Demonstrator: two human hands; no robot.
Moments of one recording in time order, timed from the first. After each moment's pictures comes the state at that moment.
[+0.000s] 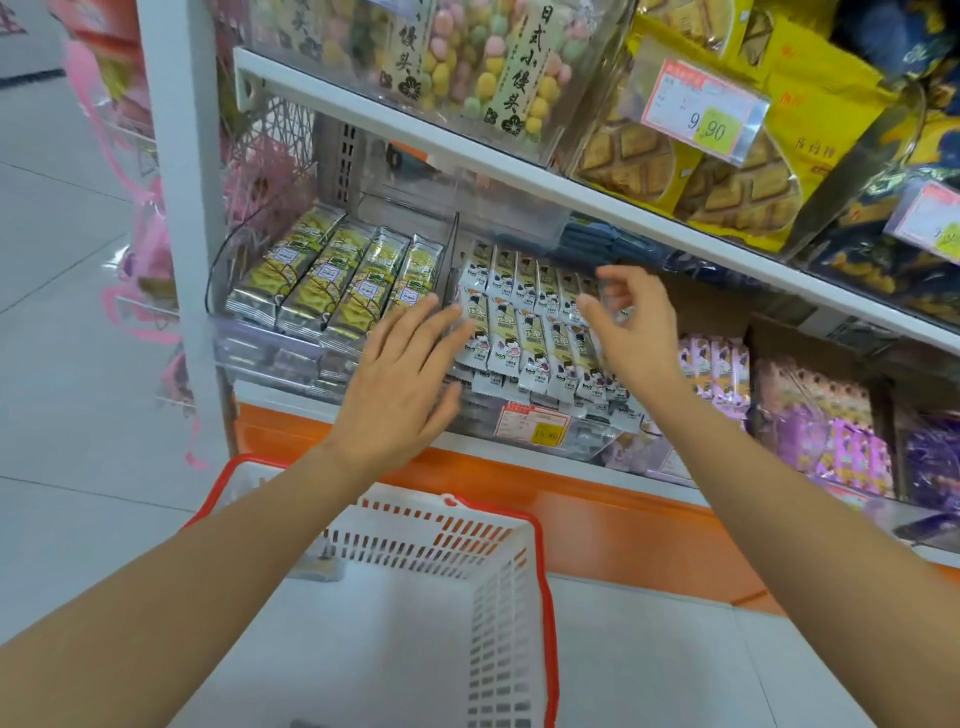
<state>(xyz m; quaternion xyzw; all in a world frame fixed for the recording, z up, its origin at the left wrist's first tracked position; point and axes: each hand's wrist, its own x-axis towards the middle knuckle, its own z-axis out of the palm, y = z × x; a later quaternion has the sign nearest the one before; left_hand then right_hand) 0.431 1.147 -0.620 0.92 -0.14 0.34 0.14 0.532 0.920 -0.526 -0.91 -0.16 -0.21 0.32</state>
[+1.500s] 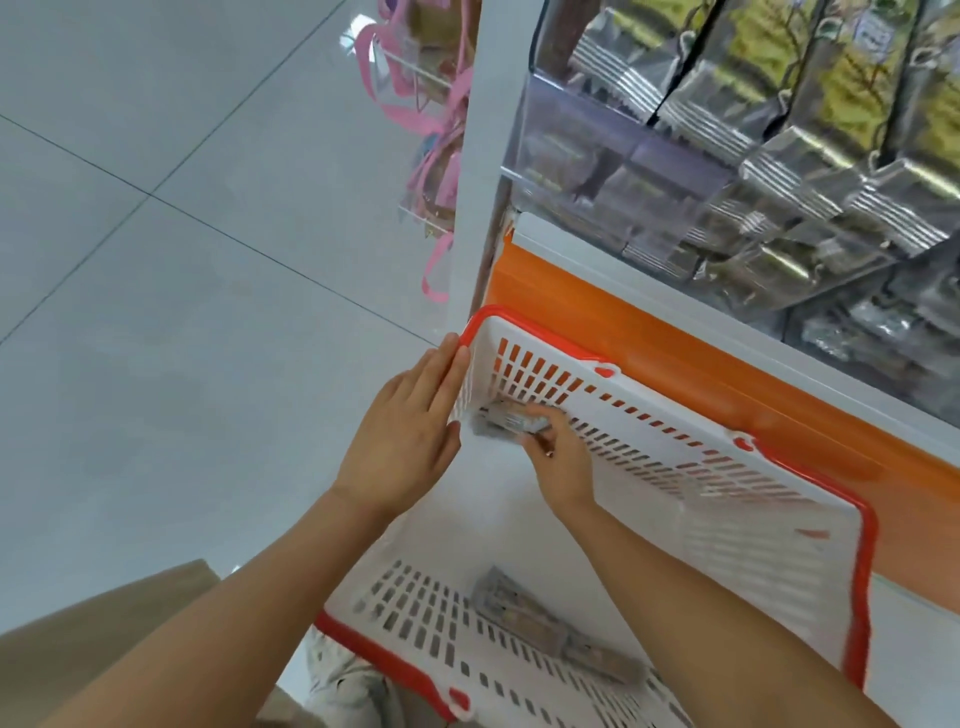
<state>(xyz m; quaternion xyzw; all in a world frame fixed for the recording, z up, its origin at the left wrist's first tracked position) 0.302 1.290 -0.839 0.98 0.08 0.05 0.18 0.407 1.106 -0.930 -0.88 -0.12 0.22 0.41</state>
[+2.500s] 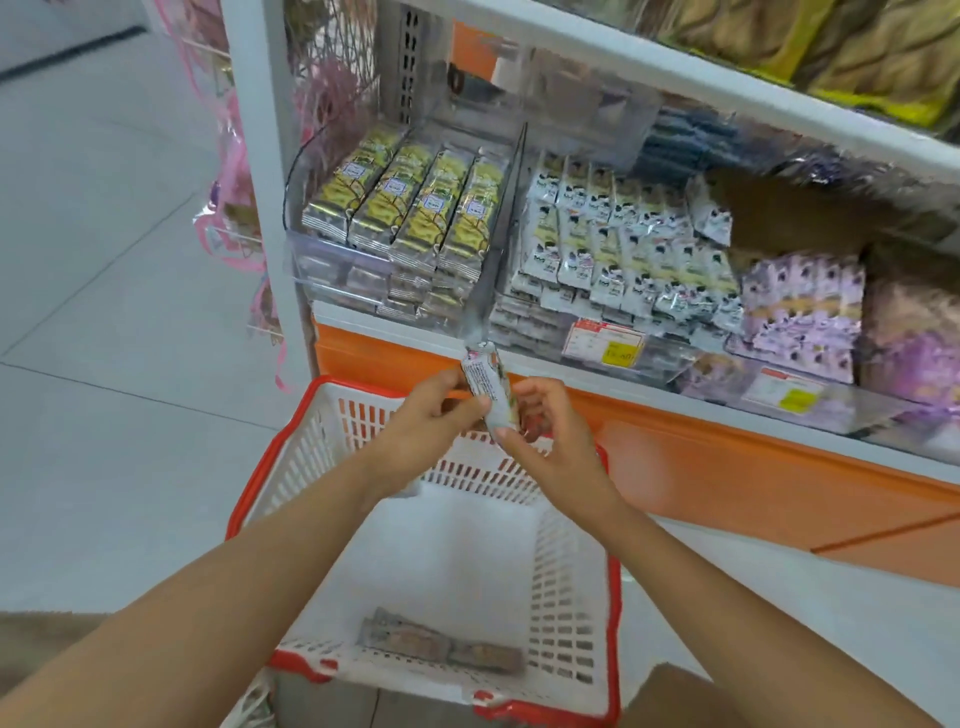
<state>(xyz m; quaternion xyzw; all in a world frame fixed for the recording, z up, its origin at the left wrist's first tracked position) 0.353 1.142 -0.674 0.70 0.00 -0.03 0.71 0.388 0.963 -0.677 -0.82 -0.27 0.05 0.51</state>
